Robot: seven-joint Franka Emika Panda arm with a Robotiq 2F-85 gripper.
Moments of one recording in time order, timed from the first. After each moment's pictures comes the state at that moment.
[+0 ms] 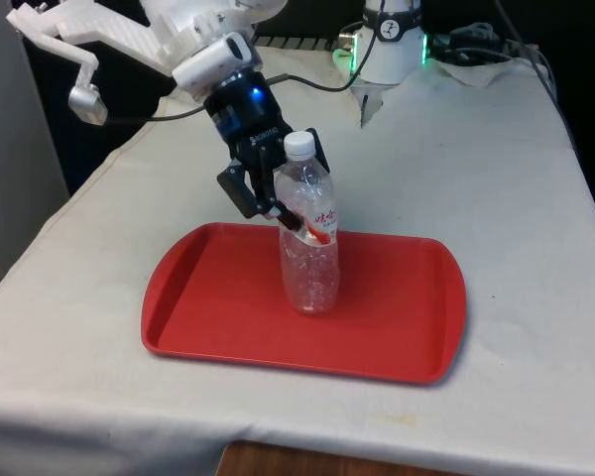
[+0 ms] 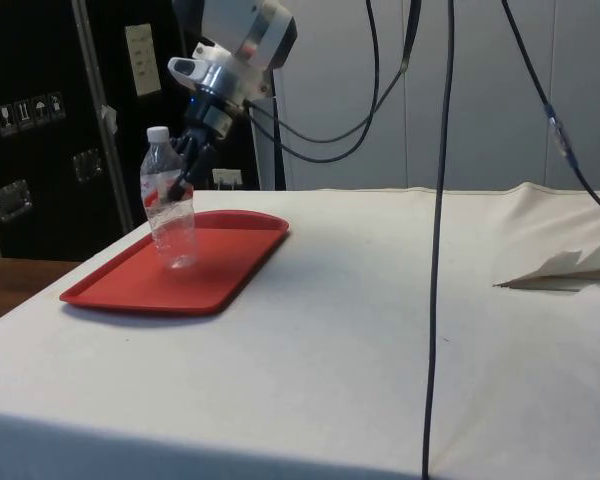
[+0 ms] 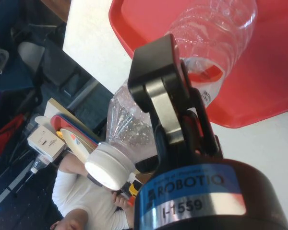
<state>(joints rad) 0.03 0.69 -0.33 -1.62 1.15 2.21 -1.94</state>
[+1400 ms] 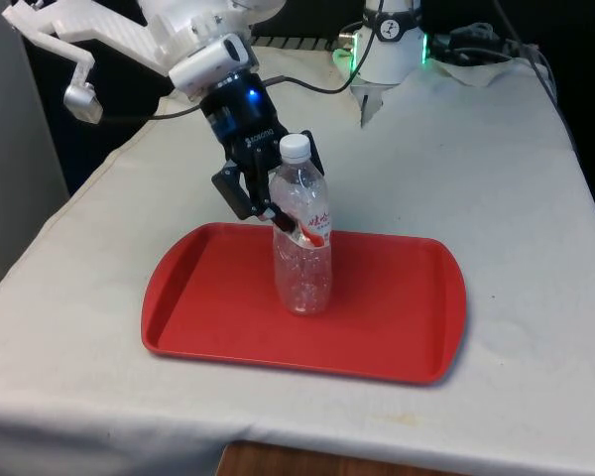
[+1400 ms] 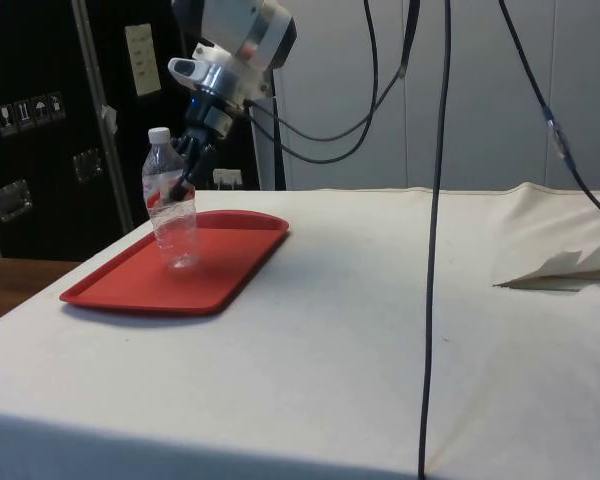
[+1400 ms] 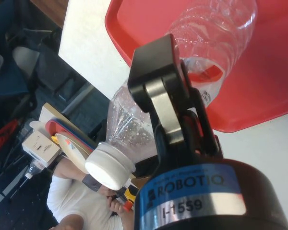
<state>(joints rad) 0.04 0.70 -0.36 -1.61 1.15 2.21 -1.94</state>
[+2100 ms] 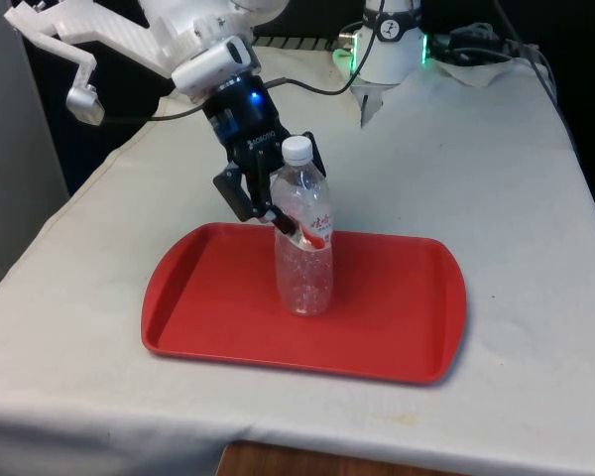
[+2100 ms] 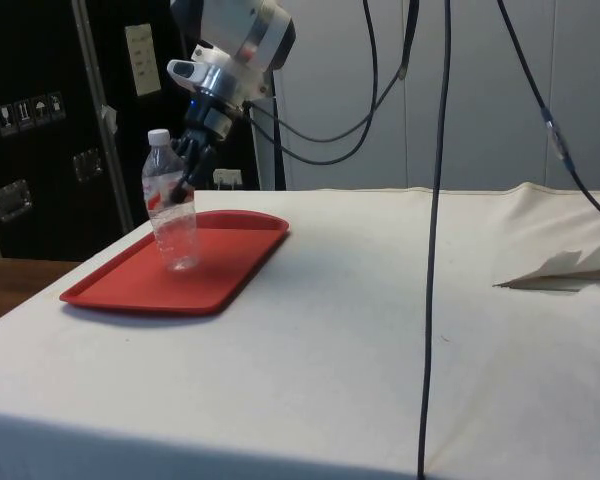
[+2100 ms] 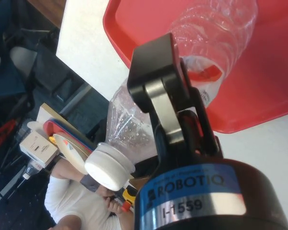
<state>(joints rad) 0.05 0.70 -0.36 -1.61 1.15 2.22 -1.94</state>
